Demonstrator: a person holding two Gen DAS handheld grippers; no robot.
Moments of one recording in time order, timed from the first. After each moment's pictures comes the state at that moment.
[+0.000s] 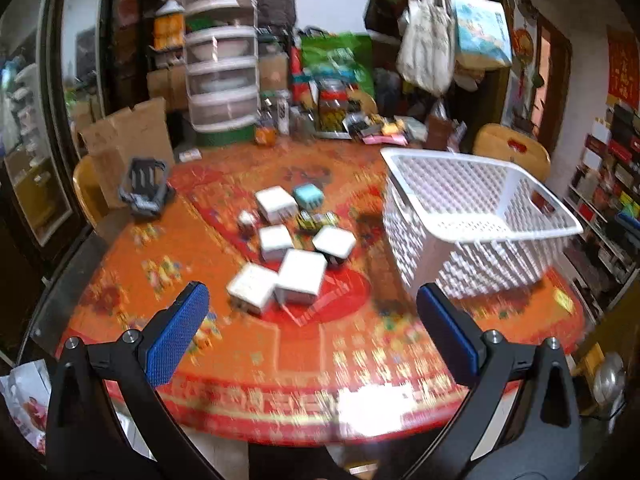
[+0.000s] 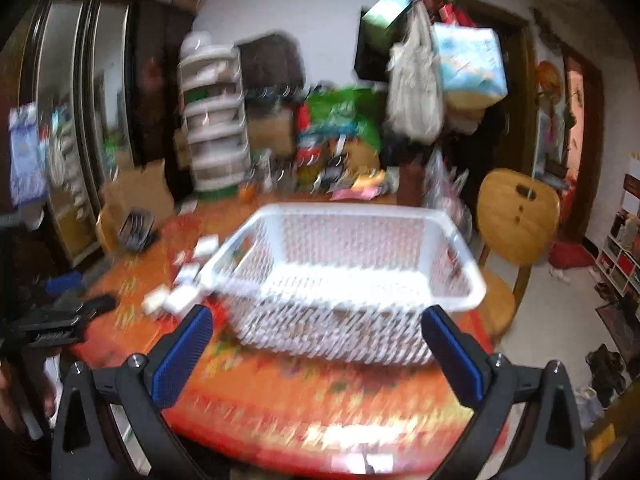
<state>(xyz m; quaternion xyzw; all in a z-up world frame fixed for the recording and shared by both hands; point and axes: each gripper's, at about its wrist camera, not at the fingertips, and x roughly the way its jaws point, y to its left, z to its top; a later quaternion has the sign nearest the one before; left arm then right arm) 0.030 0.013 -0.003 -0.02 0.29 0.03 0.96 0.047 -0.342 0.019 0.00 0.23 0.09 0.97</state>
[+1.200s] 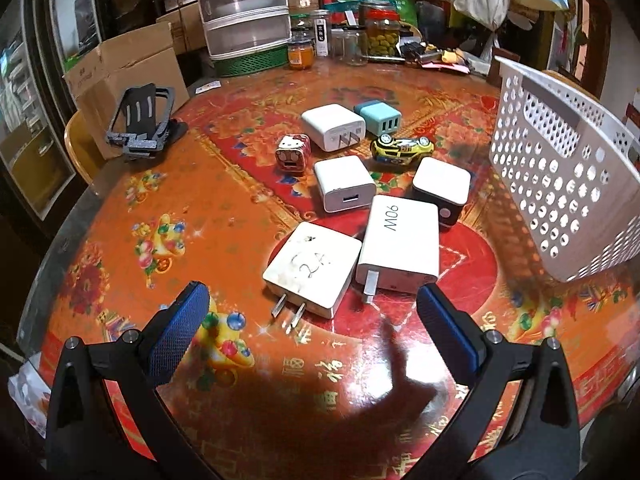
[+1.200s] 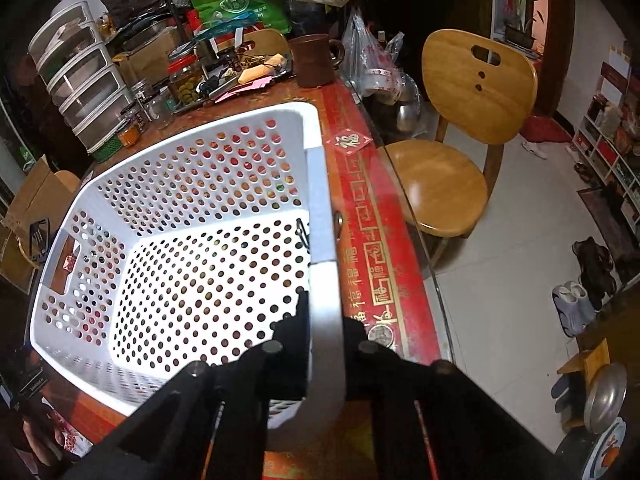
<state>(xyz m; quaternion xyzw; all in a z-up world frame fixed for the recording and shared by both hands) 0.142 0.071 -0.129 0.01 0.42 0.08 0.91 0.211 -0.431 -0.051 0.06 0.48 0.02 0.87</state>
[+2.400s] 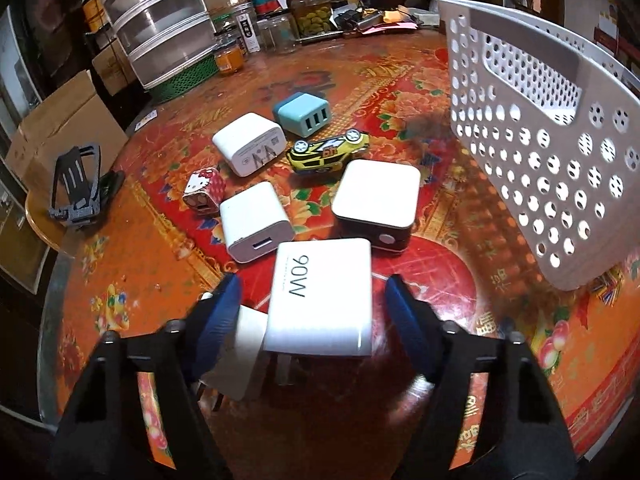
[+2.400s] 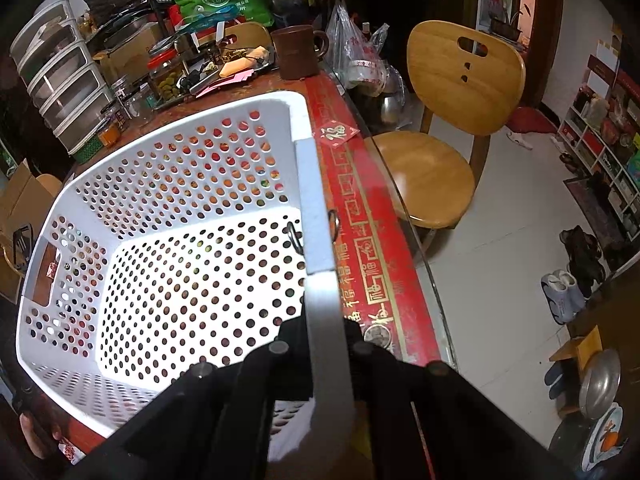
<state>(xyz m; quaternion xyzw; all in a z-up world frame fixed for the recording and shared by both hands) 0.202 0.009 -0.141 0.10 0.45 0.01 0.89 0.219 -0.424 -0.061 0.07 0.49 0.00 0.87</state>
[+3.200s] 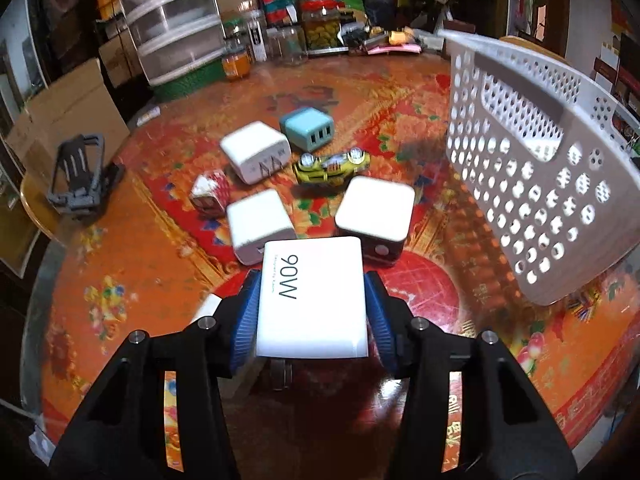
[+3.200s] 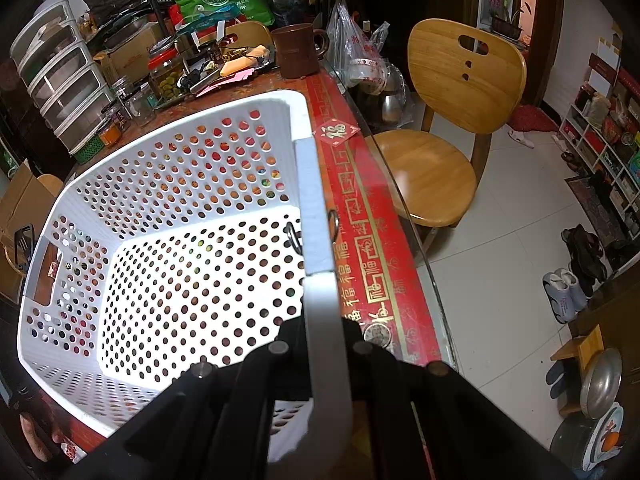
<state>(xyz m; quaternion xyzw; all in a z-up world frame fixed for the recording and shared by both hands) 0.191 0.021 -0.123 0.06 0.42 0.00 0.91 0.220 -0.423 -0.063 0.07 0.50 0.00 0.87</state>
